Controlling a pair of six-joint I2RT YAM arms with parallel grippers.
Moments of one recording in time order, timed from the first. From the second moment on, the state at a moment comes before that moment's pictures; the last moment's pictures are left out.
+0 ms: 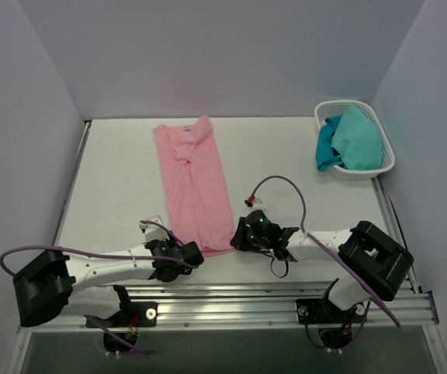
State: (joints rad) left arm -1.12 1.22 0.60 -0.85 -0.81 -1.57; right arm 0.84 1.49 0.50 0.22 0.03 0.80
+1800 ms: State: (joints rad) left arm -1.14 1.15 0.39 -0.54 -0.91 -1.67; right arm 0.84 1.56 0.54 0.29 0.02 0.80
